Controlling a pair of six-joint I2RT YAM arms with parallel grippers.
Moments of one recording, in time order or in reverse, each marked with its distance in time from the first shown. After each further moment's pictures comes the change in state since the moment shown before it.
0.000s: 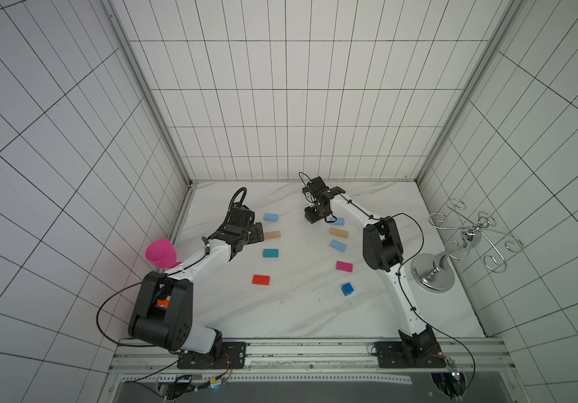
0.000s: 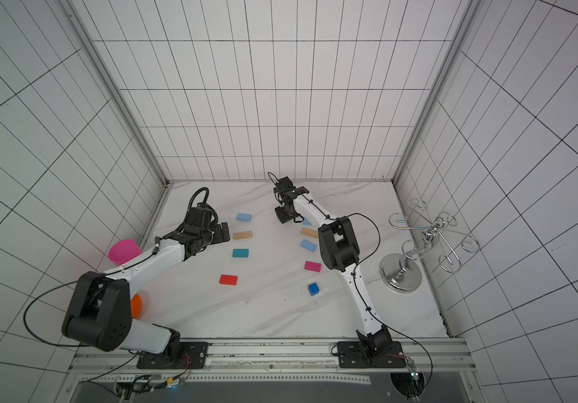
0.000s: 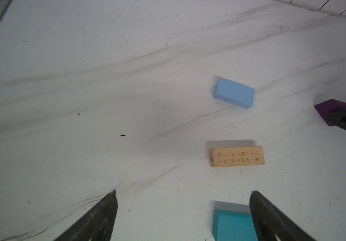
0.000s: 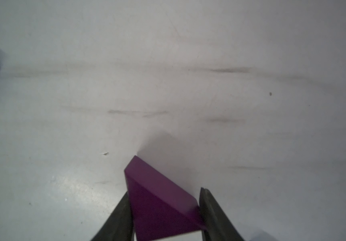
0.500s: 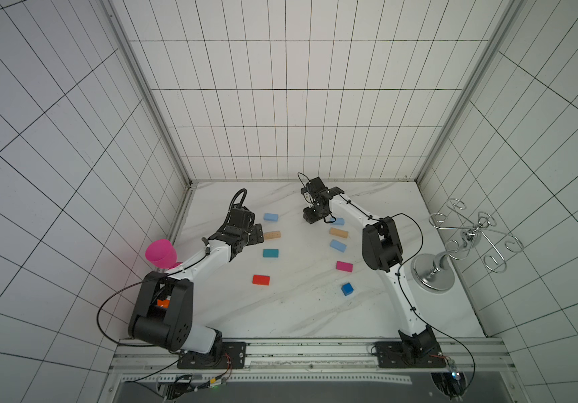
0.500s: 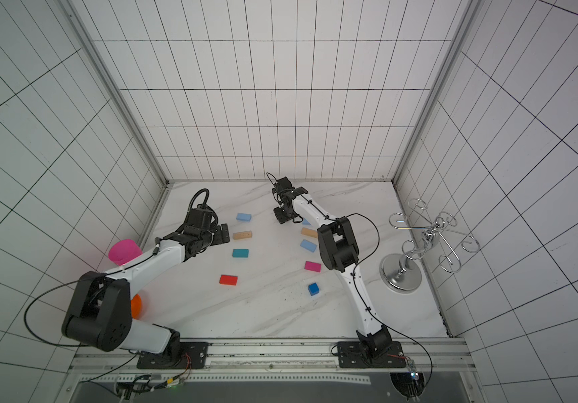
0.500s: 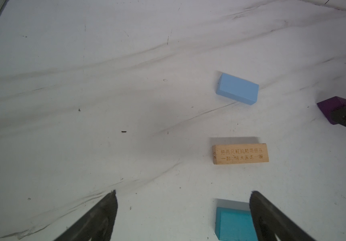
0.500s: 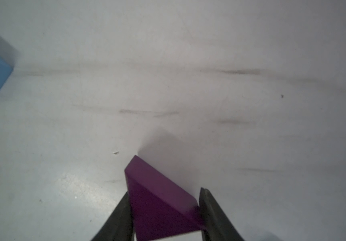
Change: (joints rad) left arm 0.000 0.000 -0.015 0.002 -0.003 0.000; right arm 0.010 0.000 0.000 0.000 -0.011 -0.008
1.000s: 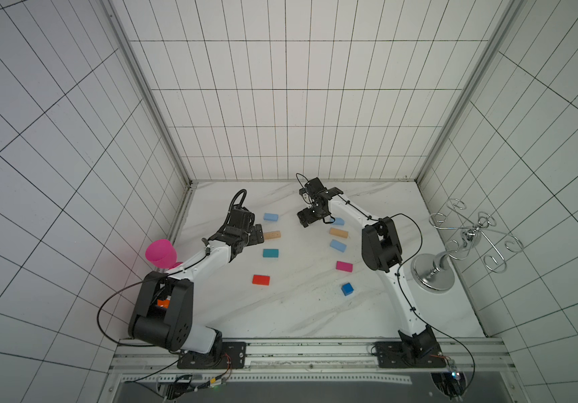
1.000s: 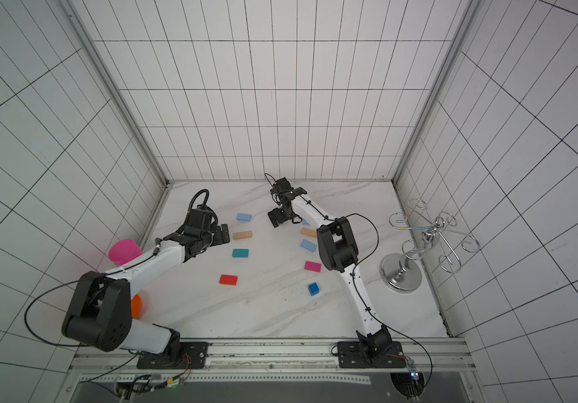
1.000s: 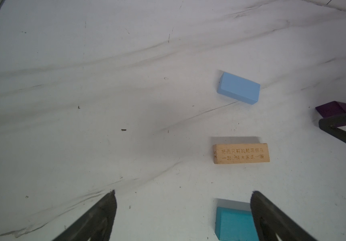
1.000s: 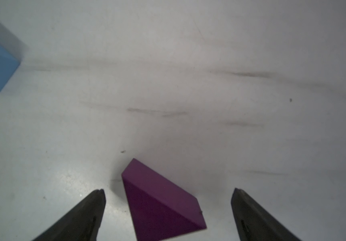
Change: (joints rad) left arm 0.000 0.000 -0.008 0.006 0.000 -0.014; right arm 0.006 0.000 -0.002 0.000 0.001 -0.003
